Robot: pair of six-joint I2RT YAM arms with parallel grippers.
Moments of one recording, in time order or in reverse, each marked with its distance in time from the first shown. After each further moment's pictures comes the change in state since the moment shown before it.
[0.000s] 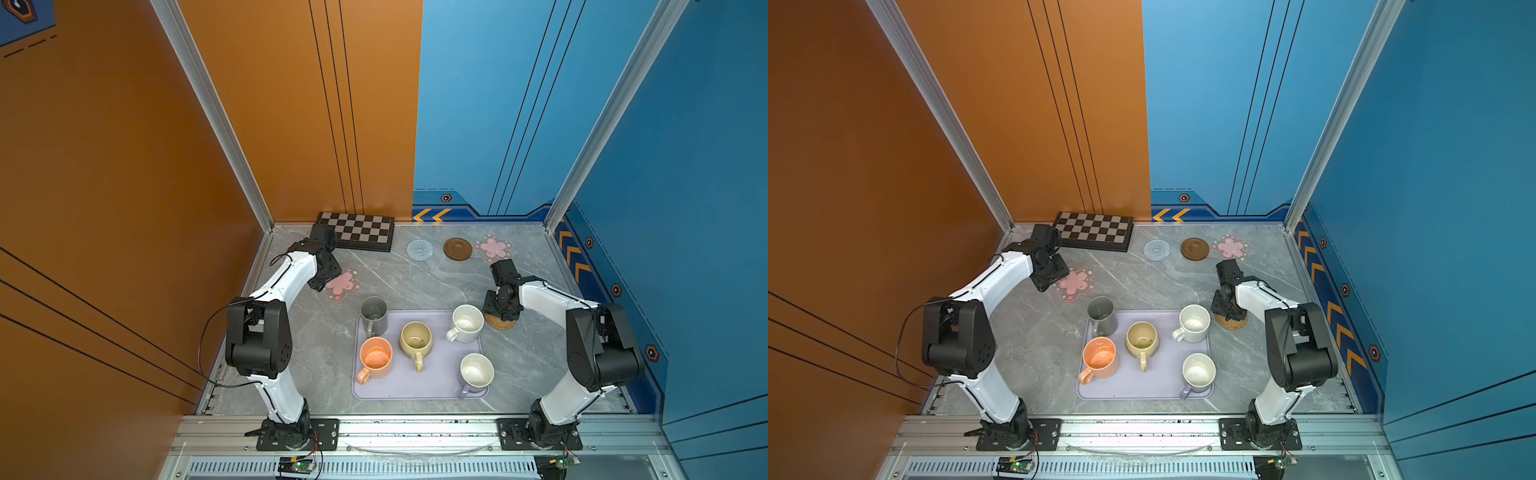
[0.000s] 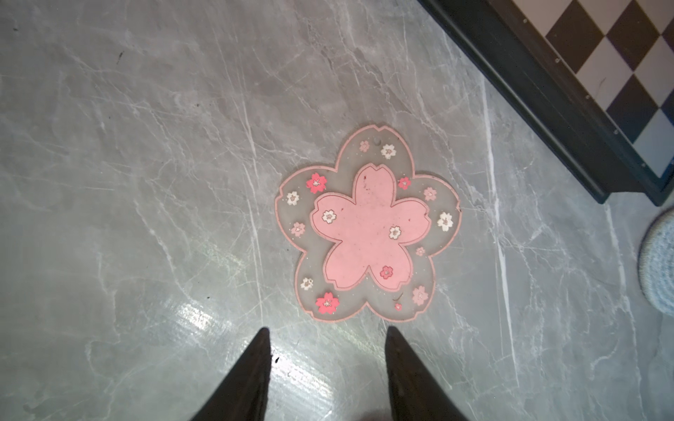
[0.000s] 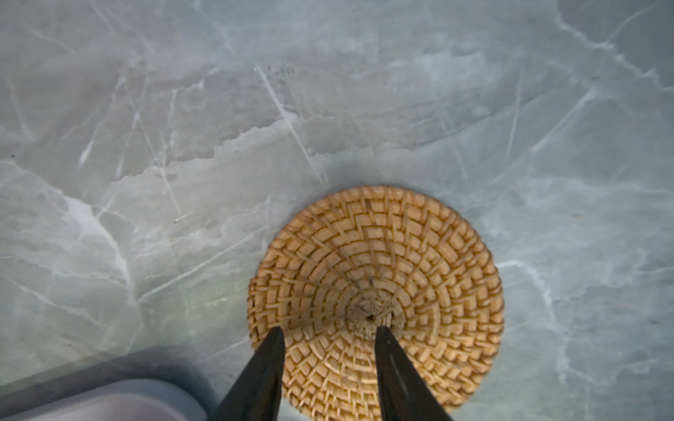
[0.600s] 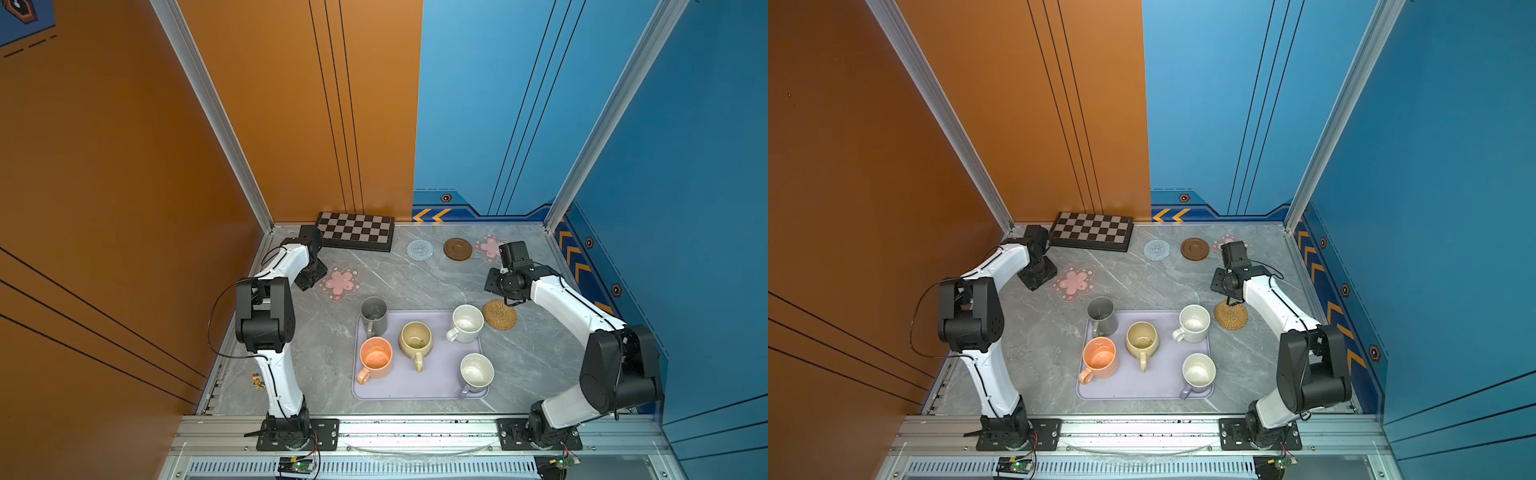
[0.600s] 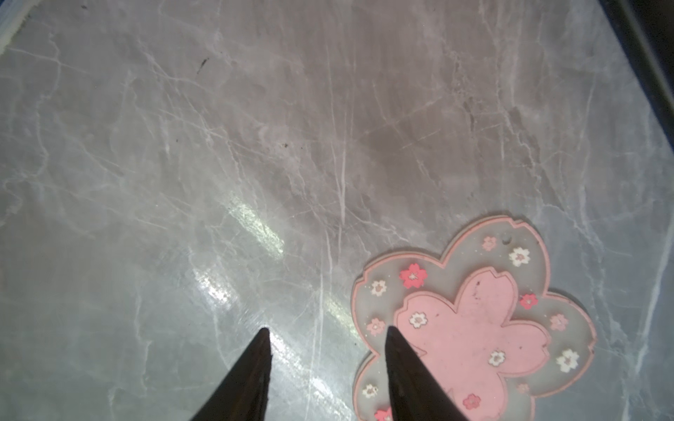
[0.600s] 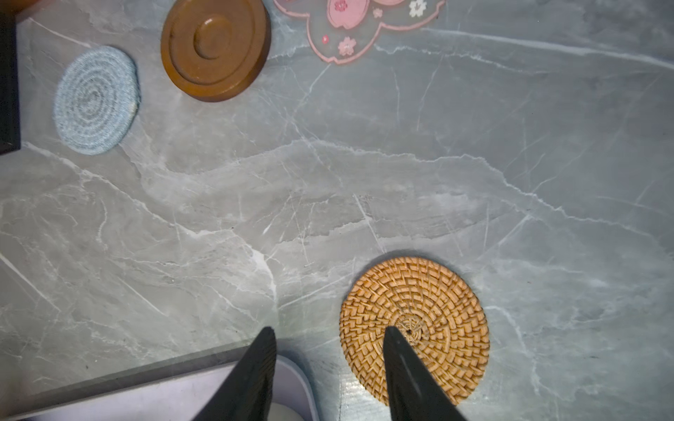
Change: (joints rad) left arm 0.121 0.224 0.144 -0.073 -0.052 -0.074; right arm 0.008 -0.138 0.127 0.000 -0.027 -0.010
